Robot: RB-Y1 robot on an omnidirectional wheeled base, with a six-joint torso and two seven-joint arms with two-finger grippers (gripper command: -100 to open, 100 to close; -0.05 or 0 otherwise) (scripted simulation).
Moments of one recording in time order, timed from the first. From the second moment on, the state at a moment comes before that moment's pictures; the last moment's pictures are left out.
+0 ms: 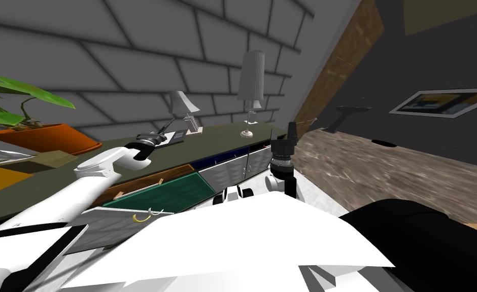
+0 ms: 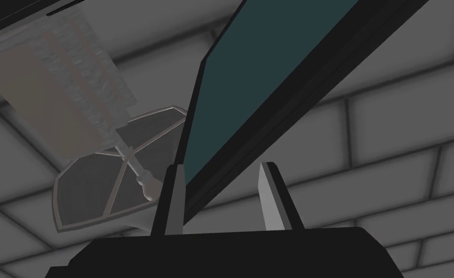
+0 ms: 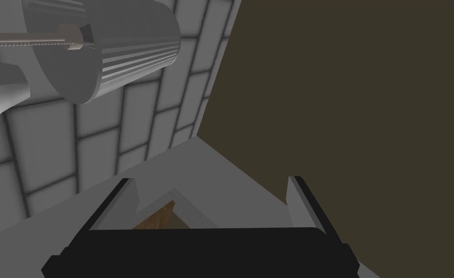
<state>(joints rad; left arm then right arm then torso) -0.38 1.00 -0.16 -1.25 -0.48 0.16 -0.41 0.48 0.02 0.04 -2.40 0.10 -0.58 -0.03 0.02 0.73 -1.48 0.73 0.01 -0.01</state>
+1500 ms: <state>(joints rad) -0.49 1.06 -0.22 -1.08 -0.42 0.09 -0.55 0.48 0.02 0.04 -2.40 0.10 -0.58 -0.03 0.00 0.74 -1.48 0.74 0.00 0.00</state>
